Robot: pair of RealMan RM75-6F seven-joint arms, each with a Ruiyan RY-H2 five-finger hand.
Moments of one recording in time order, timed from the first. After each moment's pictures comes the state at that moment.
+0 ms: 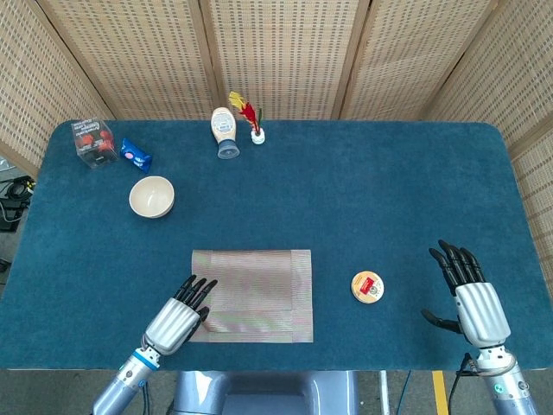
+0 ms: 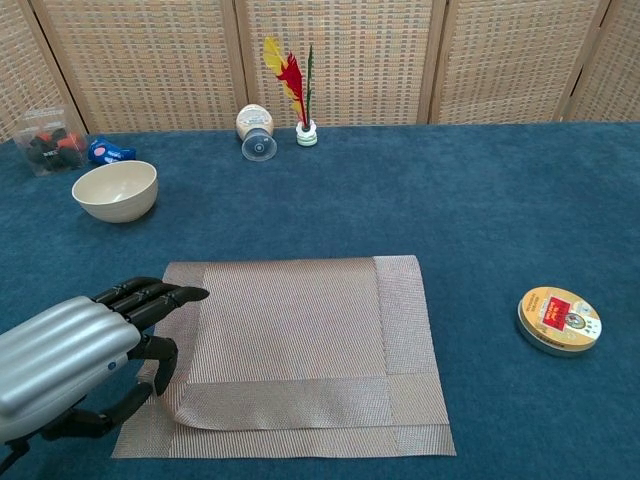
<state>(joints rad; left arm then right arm) -0.31 -1.70 0.11 -1.39 1.68 1.23 0.46 0.14 -1.20 0.03 -1.62 -1.64 1.51 0.09</state>
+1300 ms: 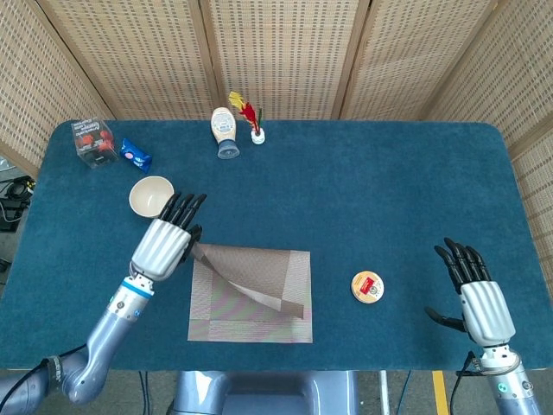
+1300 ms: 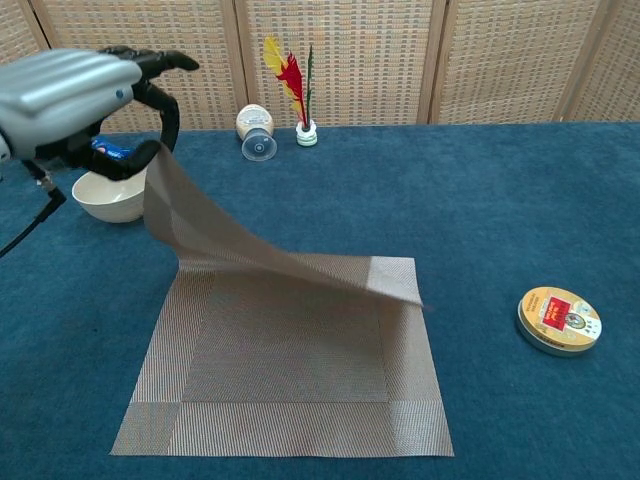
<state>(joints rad) -0.54 -1.47 -0.27 -1.69 1.40 1.11 0.64 0.13 -1.19 0.04 -1.62 -1.62 1.52 0.11</state>
